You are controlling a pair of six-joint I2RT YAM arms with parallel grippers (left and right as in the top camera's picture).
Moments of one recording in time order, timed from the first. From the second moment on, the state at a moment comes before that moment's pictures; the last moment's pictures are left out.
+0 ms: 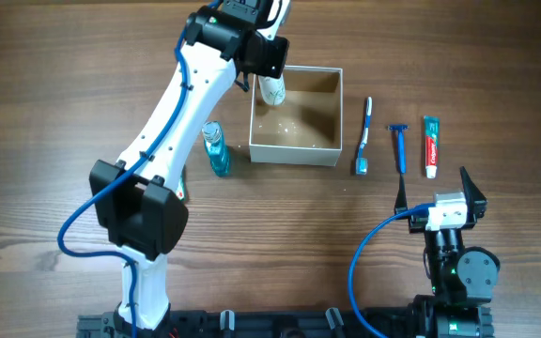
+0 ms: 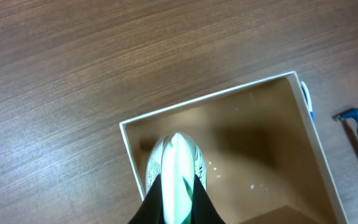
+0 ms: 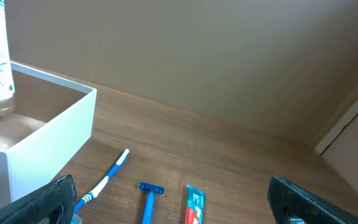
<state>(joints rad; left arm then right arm) -0.45 2.11 2.13 -1.04 0.05 -0.09 -0.08 0.02 0.01 0.00 -0.09 -0.31</state>
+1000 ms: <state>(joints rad) -0.45 2.18 2.13 -0.98 -0.03 -0.11 -0.08 0.02 0.01 0.00 -0.09 -0.31</state>
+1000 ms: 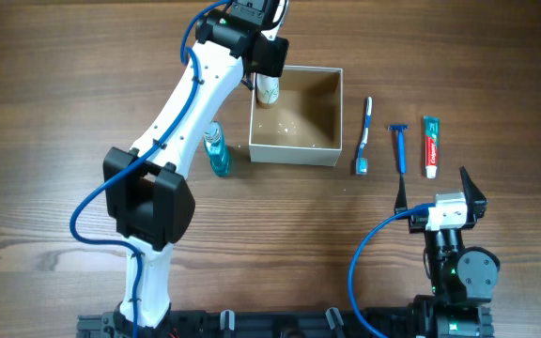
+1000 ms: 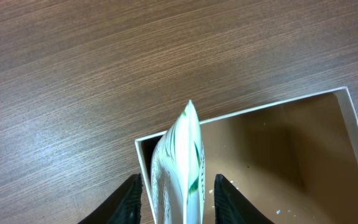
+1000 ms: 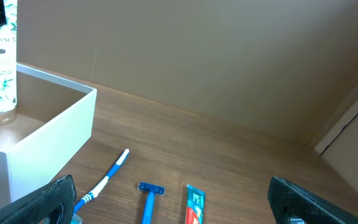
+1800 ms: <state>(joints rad) -0.39 1.91 2.14 -1.02 -0.07 -0.11 -0.08 0.02 0.01 0.00 -0.09 -0.31</state>
